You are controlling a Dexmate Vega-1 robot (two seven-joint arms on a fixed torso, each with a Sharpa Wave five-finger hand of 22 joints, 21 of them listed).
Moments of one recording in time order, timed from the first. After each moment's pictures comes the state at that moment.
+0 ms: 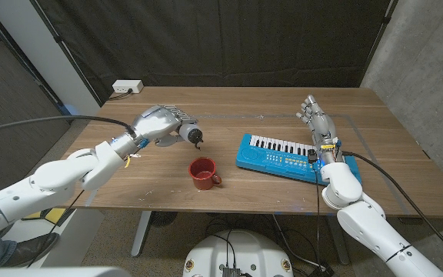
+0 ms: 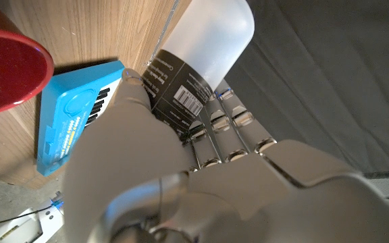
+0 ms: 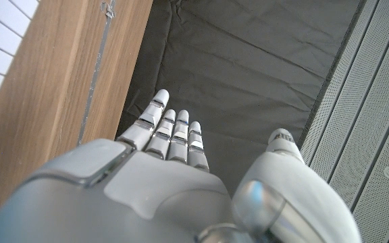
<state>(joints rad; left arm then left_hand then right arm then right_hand) 1.26 1.24 0.23 -2.01 0.96 -0.09 0.52 1.11 0.11 0.08 -0.05 0.19 0.70 -0.07 0.22 0.20 0.77 -0.15 0.20 0.20 0.74 -0.08 0.20 0.18 0.58 -0.06 0.36 0.18 -1.29 -0.54 -0.25 -1.90 0.40 0.27 -0.41 0.41 -0.03 0.20 -0.08 0.21 0.20 0.05 0.20 0.19 0.26 0.07 0.23 0.18 0.21 0.01 0.20 0.18 0.29 -0.04 0.36 0.17</state>
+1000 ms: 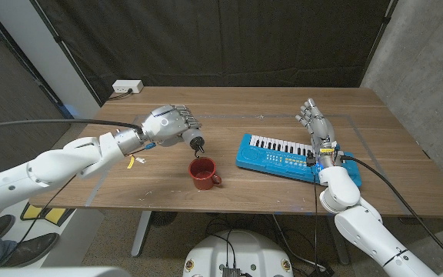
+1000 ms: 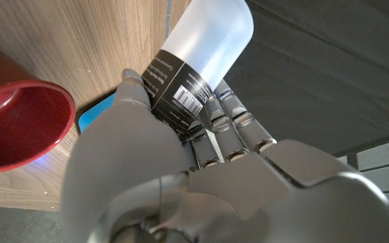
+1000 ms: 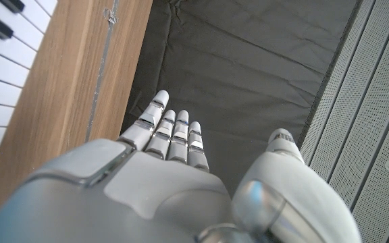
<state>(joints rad) 1.17 1.35 0.30 -2.07 1.19 -0.03 0.46 1.10 0.11 0.08 -0.05 0.19 0.72 -0.09 0.22 0.20 0.79 -0.17 0.19 0.20 0.74 -0.08 0.20 0.18 0.57 -0.05 0.35 0.18 -1.30 -0.52 -0.26 -1.88 0.40 0.30 -0.41 0.41 -0.03 0.20 -0.08 0.20 0.20 0.05 0.20 0.19 0.26 0.07 0.23 0.18 0.21 0.01 0.20 0.18 0.29 -0.03 0.35 0.17</state>
